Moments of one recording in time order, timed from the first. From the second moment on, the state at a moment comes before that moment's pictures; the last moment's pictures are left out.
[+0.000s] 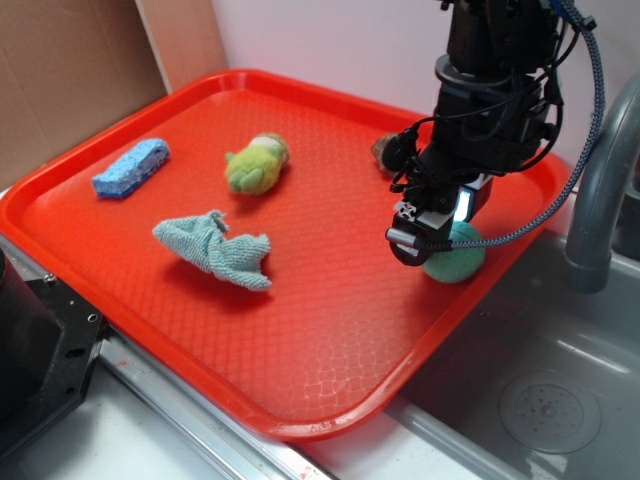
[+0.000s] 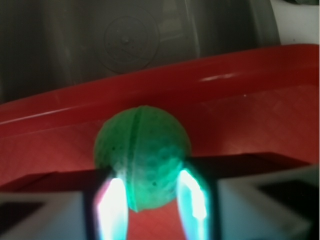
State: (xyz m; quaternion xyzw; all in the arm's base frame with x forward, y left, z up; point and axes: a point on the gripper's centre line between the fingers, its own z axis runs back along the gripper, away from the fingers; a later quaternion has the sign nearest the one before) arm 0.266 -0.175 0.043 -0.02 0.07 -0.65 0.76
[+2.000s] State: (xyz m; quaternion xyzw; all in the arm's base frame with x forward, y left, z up) arm 0.272 -0.089 0.079 -0.07 0.14 -0.43 0.89
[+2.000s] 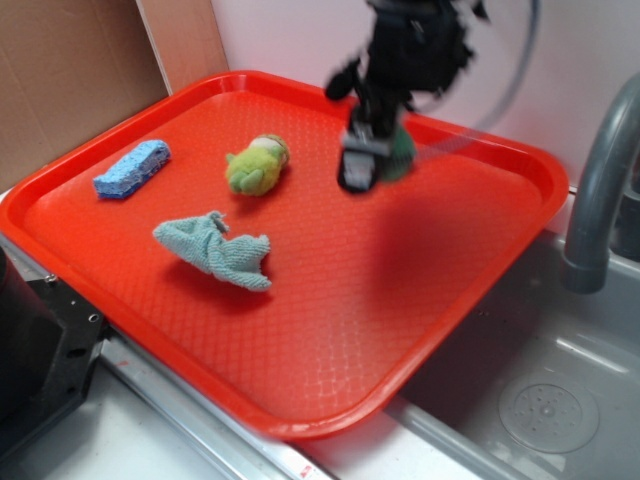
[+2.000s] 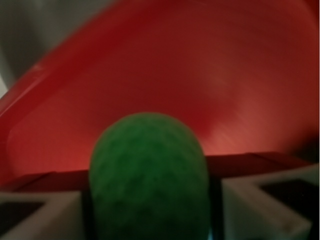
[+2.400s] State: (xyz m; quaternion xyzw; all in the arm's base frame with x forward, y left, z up) arm 0.237 -0.044 0.123 -0.03 0.09 -0.19 0.98
